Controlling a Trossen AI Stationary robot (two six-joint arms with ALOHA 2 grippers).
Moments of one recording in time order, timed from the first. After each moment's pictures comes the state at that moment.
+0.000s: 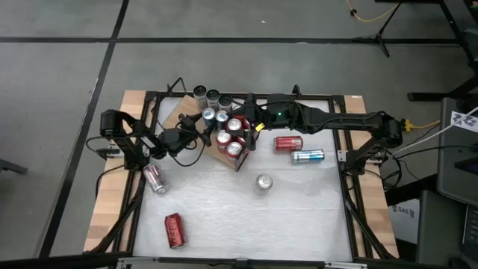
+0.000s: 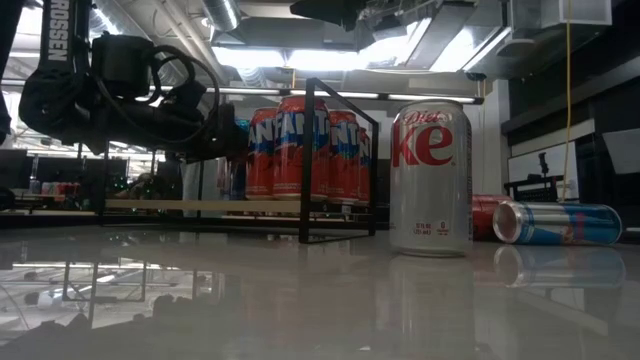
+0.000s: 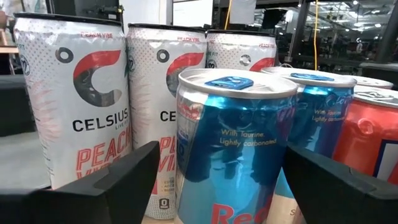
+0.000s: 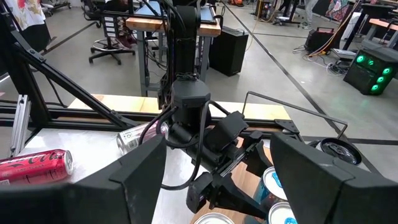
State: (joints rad) left arm 0.23 1.69 0.18 1.54 -0.62 -0.06; right arm -0.13 1.59 1.40 -0.01 -0.12 -0.11
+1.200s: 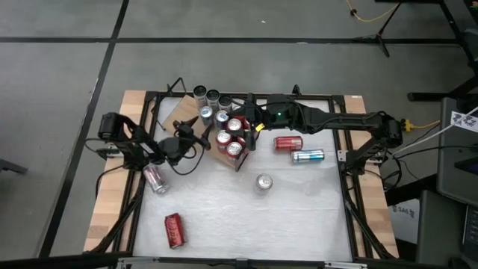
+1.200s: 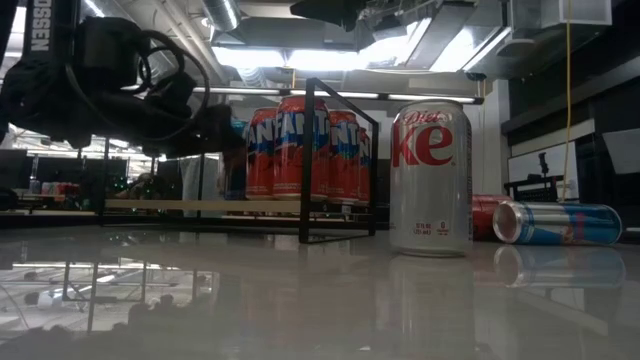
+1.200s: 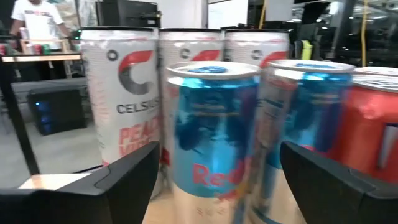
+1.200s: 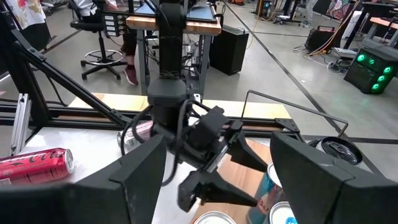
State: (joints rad) left arm 0.04 1.69 0.18 1.54 -0.97 -0.01; right arm -0.12 1.59 1.40 -0.01 -0.12 -0.11
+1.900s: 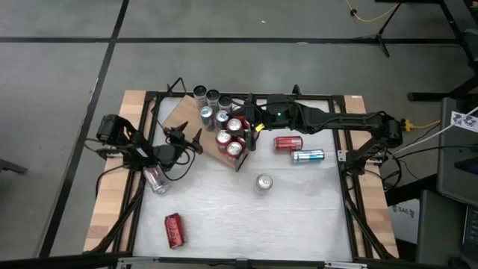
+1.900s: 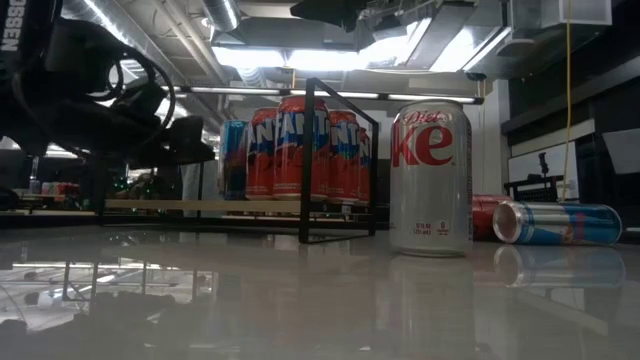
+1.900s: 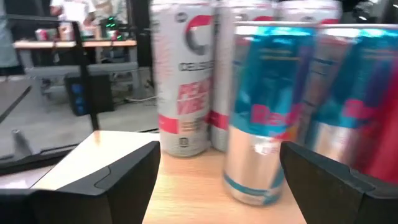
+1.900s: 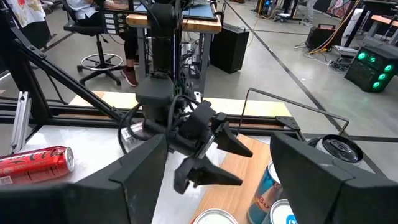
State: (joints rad) left arm -0.06 1.69 0.06 1.53 -1.19 -0.13; right arm -0.12 1.59 1.40 -0.02 -0.12 -0.11
